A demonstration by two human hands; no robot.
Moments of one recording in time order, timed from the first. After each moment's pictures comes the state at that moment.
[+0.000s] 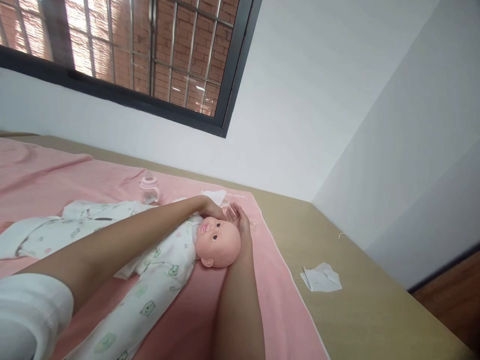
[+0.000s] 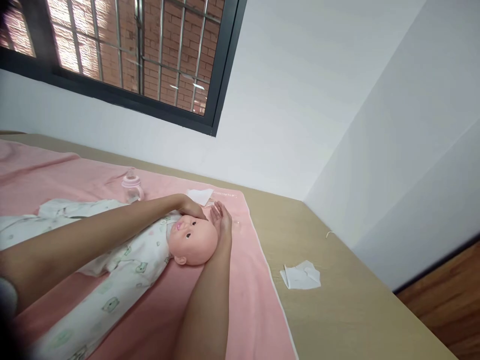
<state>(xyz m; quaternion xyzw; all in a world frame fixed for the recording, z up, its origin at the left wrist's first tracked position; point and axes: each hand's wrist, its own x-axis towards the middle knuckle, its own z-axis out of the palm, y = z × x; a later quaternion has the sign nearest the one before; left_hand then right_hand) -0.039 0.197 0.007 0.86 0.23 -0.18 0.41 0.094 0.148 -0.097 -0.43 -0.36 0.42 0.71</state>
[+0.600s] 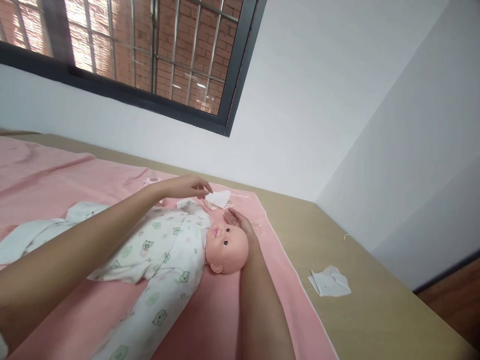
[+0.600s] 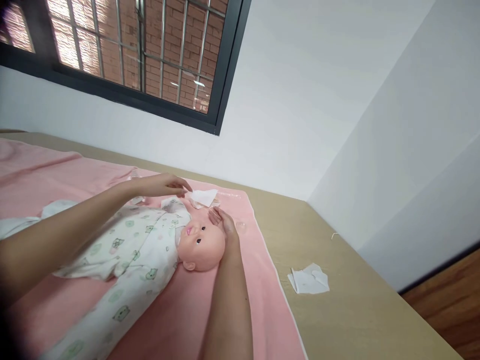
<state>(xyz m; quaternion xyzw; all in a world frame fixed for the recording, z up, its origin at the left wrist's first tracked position) -0.149 0.221 0.058 0.93 0.26 0.13 0.24 0.110 0.162 -0.102 -0.39 -0.23 0.56 0.69</state>
